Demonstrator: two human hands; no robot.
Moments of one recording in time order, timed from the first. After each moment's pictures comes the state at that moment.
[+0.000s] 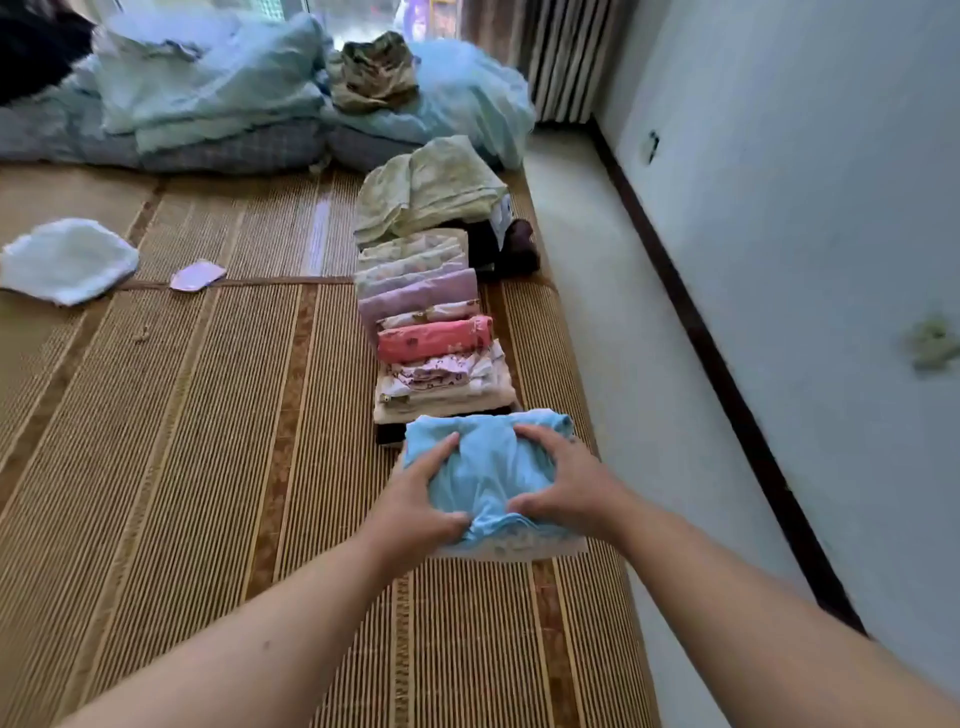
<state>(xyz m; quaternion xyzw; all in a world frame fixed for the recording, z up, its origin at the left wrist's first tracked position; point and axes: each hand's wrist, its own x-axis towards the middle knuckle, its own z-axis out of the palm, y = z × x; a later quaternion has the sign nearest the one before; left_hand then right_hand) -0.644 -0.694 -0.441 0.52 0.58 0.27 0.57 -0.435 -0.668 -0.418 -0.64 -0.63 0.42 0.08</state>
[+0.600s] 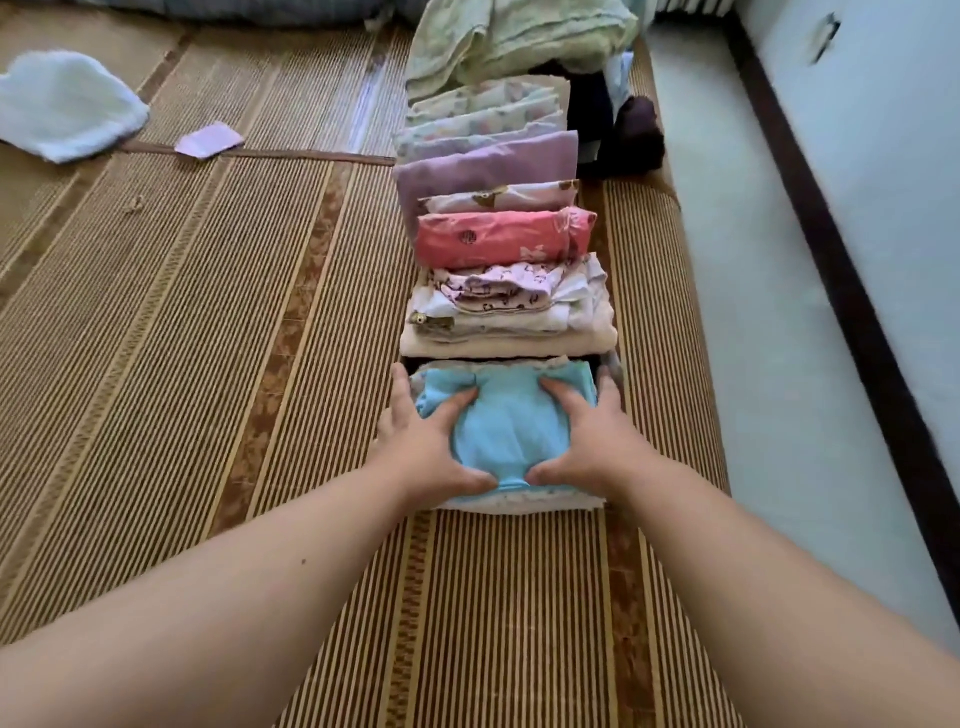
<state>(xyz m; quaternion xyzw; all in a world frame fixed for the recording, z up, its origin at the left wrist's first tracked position) -0.669 -0.620 -0.632 0.59 0.73 0.01 0.35 -0.462 -0.577 -0.618 -0.64 -0.68 0.35 -0.06</state>
